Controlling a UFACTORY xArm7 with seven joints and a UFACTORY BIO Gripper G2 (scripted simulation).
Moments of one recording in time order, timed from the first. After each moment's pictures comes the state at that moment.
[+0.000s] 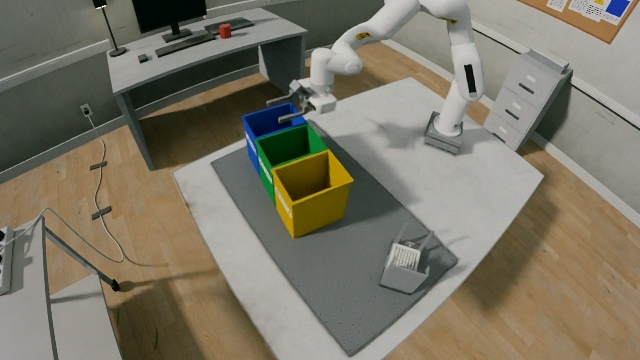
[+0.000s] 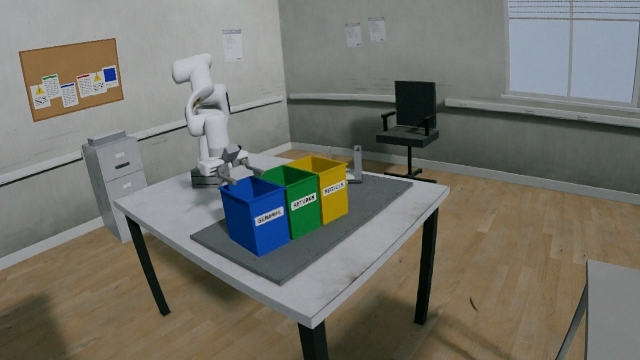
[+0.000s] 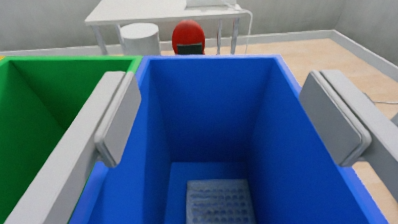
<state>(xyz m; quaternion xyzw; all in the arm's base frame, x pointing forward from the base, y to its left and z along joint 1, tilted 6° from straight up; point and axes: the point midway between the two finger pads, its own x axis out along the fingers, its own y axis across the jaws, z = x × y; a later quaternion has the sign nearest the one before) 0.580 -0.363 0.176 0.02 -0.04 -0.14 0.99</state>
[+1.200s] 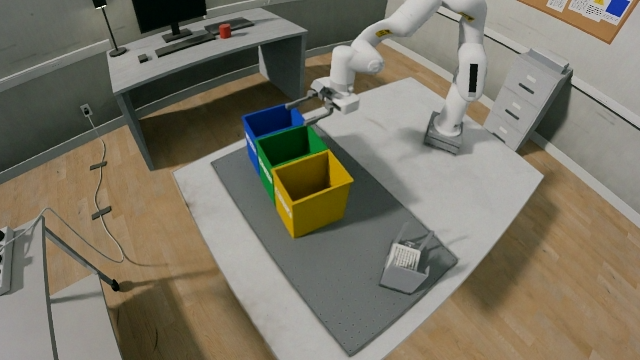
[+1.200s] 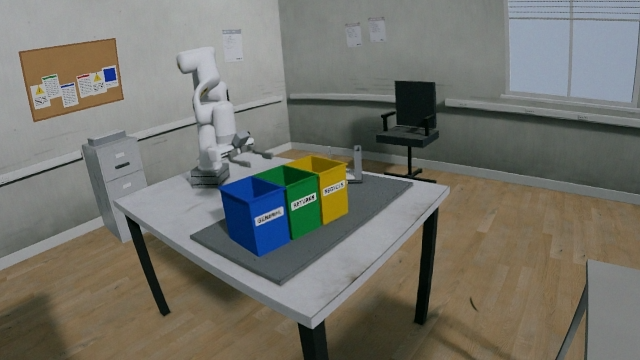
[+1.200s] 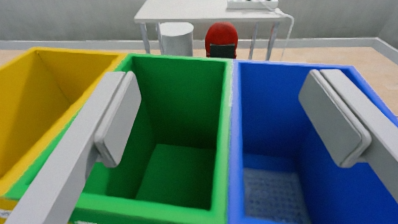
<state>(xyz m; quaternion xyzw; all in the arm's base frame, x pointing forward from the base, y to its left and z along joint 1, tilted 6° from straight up) 0.558 -0.281 0.203 0.02 -0.04 -0.07 1.00</state>
